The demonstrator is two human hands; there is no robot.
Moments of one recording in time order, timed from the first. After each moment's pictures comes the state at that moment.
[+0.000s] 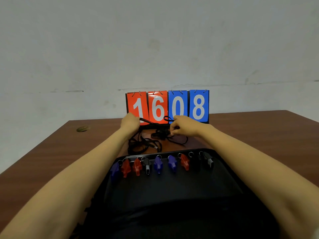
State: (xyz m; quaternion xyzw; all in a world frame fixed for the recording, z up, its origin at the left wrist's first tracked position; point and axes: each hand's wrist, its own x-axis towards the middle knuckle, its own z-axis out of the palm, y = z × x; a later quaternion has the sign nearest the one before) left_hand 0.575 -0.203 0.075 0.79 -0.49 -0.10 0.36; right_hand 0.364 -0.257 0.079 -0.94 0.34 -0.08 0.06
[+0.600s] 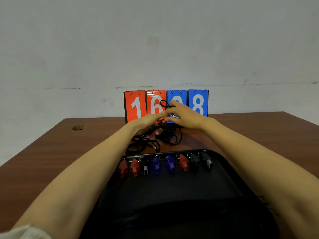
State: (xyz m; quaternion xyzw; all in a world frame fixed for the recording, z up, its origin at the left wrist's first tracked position) left_hand 0.529 -0.205 0.089 0.62 -0.59 -0.42 0.31; right_hand 0.364 -0.254 0.104 -0.94 0.27 -0.20 0.04
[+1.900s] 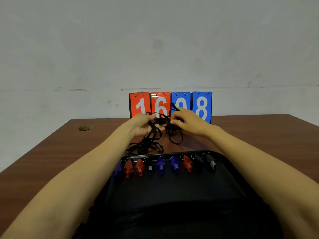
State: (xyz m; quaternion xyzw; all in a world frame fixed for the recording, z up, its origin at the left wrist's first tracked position) left_hand 0.548 -0.193 0.093 0.45 -0.31 -0.61 0.57; right_hand 0.360 -0.250 0.088 -0.92 0.30 -0.24 0.08
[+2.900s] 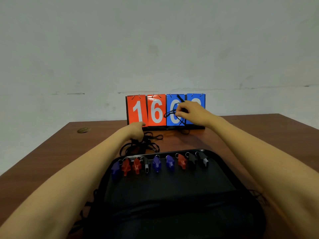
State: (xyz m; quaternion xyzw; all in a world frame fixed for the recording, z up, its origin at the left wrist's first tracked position) left_hand 0.558 -0.175 0.089 0.77 -0.61 -0.16 0.09; right_hand 0.329 -0.238 0.125 -0.89 0.37 -0.26 0.11
